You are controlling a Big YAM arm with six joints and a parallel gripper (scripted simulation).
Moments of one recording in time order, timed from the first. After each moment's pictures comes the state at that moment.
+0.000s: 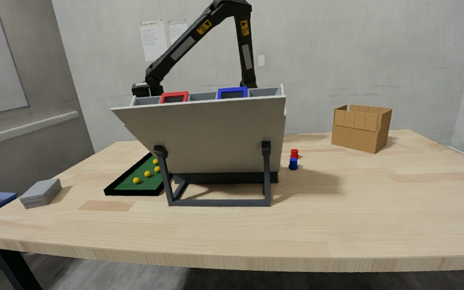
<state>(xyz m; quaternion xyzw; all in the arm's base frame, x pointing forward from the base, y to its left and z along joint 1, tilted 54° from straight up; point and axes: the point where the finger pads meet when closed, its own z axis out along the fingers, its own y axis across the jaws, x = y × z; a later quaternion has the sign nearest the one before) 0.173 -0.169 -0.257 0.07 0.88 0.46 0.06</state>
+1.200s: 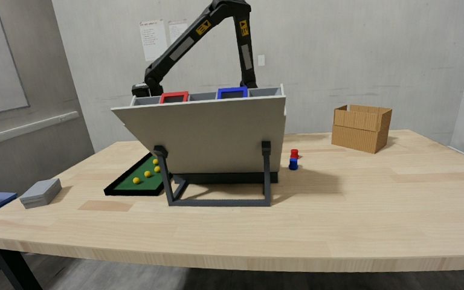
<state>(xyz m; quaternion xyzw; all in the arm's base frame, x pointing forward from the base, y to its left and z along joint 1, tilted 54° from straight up) 0.170 -0.166 -0.254 0.07 0.88 0.47 0.05</state>
